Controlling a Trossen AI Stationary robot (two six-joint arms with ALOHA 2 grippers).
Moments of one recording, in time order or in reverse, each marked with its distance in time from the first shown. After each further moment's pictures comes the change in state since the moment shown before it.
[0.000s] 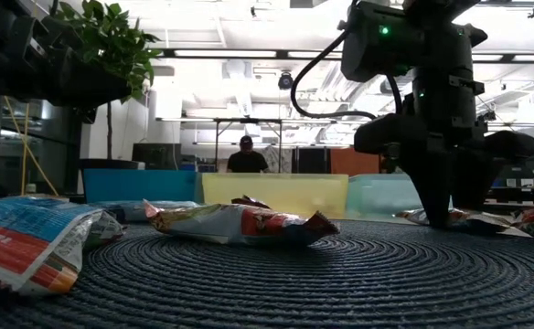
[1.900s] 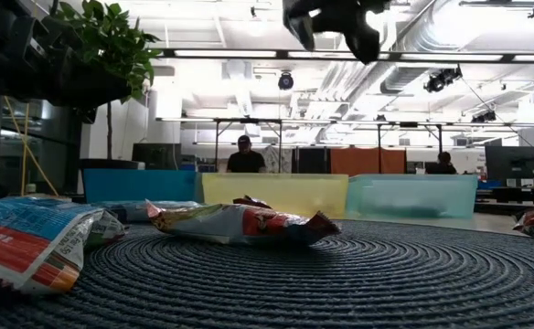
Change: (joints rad) left arm 0.000 0.000 0.000 0.000 0.000 0.000; right arm -0.015 -0.401 0.000 0.723 0.374 -0.892
